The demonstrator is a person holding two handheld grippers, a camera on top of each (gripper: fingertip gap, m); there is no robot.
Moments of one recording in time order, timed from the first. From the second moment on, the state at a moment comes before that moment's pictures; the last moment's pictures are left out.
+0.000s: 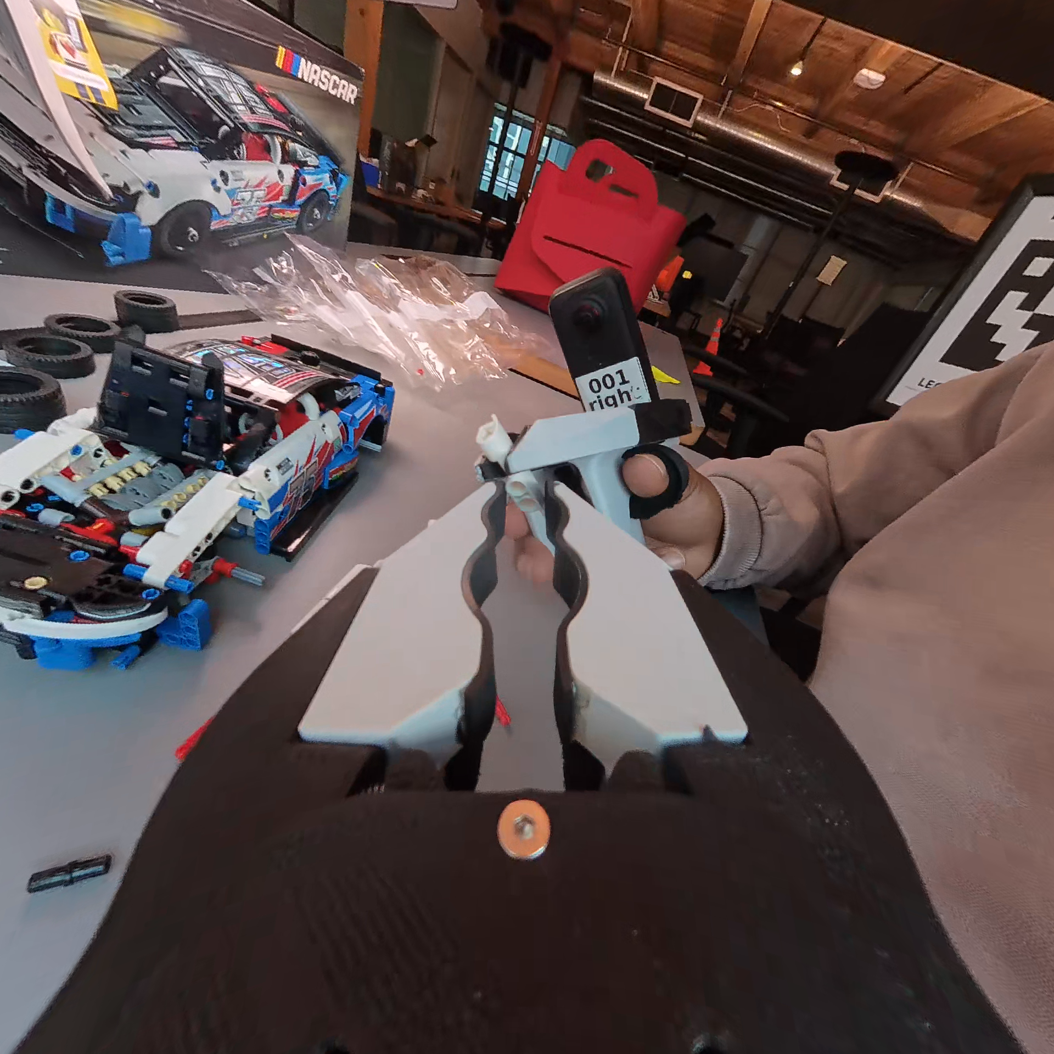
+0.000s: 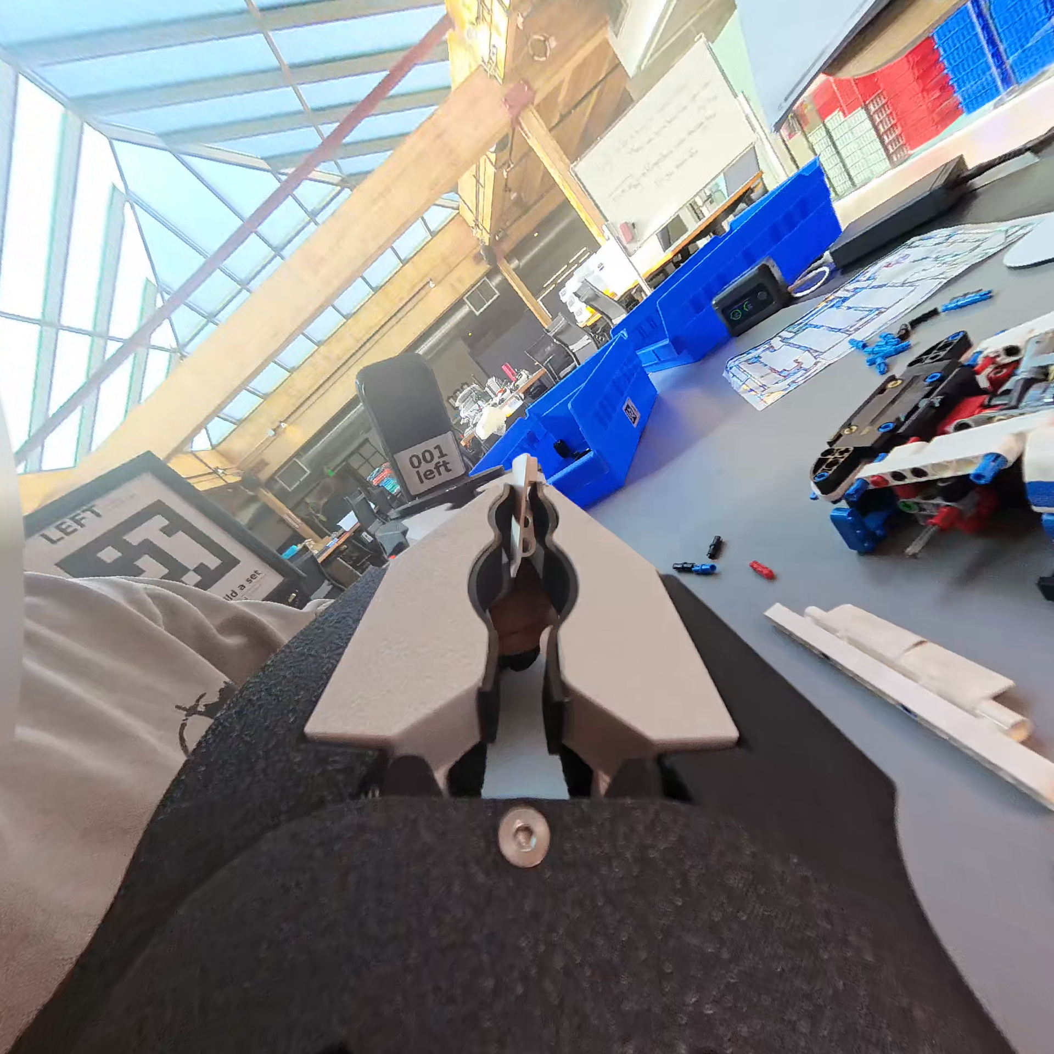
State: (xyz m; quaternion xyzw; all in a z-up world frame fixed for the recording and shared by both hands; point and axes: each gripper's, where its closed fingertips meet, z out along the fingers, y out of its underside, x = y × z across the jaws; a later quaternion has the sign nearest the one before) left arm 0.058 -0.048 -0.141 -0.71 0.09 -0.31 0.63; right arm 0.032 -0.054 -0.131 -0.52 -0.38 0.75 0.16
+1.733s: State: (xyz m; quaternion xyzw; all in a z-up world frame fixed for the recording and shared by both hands) left arm 0.049 -0.100 -0.246 -0.86 0.28 -0.25 0.36; right arm 0.067 -0.078 -0.260 -0.25 -0.92 0.30 0.09
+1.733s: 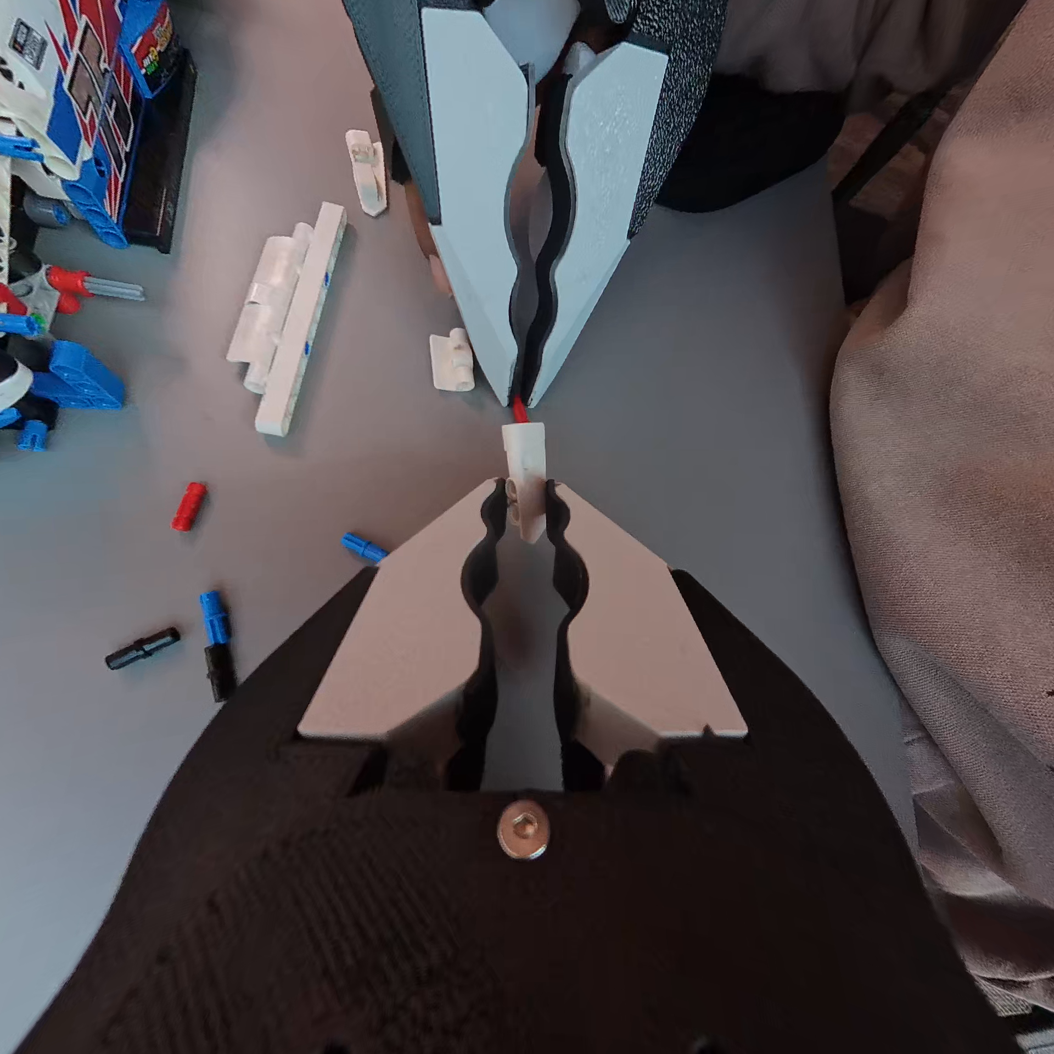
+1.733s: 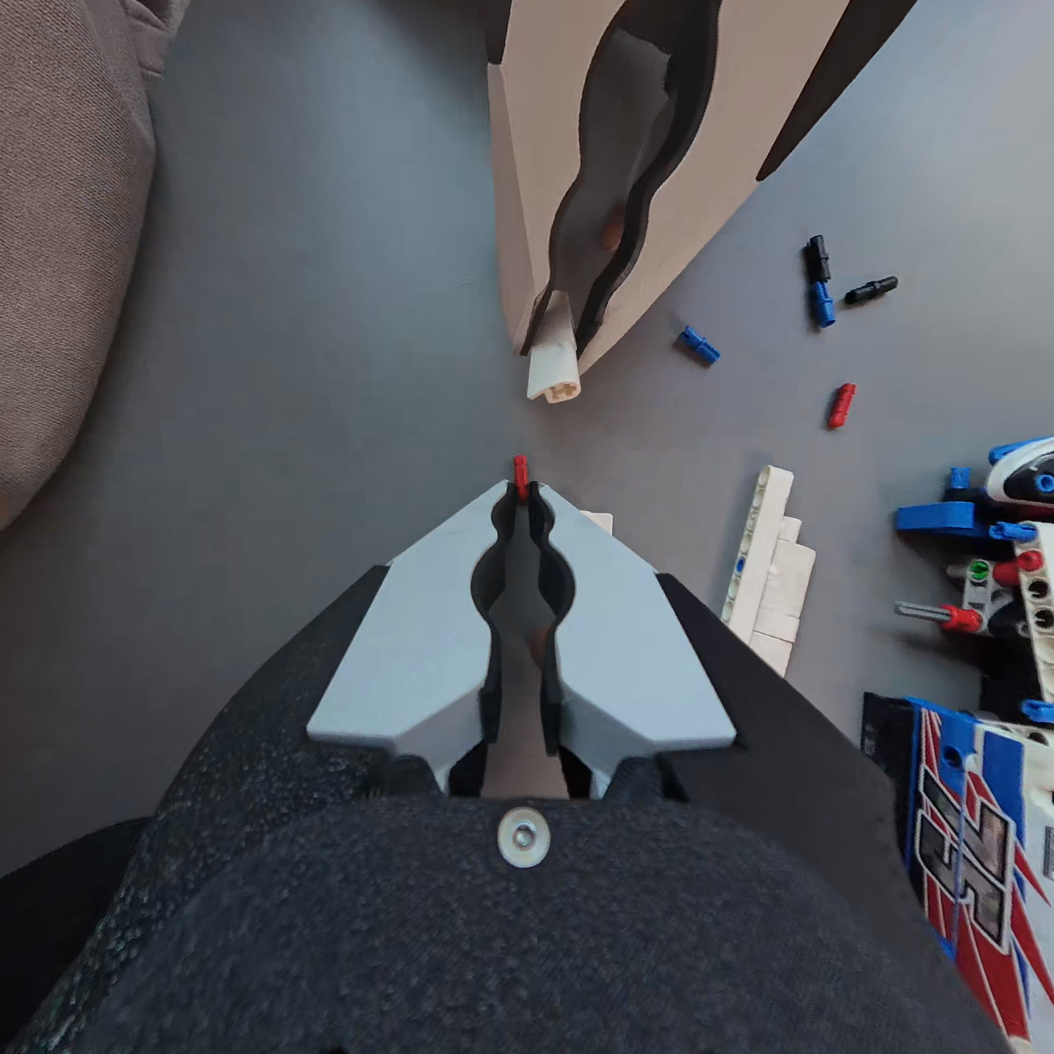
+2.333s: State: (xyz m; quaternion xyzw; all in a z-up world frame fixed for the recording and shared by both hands) left arm 0.066 -0.090 -0.214 -0.82 0.20 -0.36 0.40; right arm 0.063 -0.084 -0.219 -0.30 -0.84 0.40 0.21
